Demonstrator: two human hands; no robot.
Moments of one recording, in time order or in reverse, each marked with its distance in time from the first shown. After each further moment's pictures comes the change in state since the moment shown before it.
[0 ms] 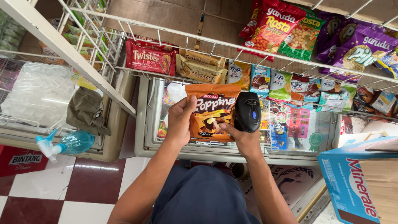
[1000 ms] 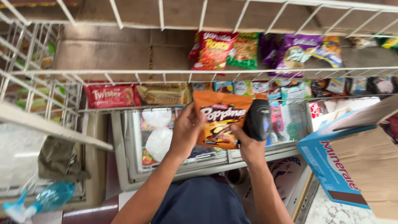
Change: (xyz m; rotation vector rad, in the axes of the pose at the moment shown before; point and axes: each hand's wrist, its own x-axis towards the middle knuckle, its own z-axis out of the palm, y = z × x) left_hand 0.026 -0.024 0.076 0.303 -0.380 0.107; right_hand -0.003 -0.021 -0.057 0.180 0.358 -0.239
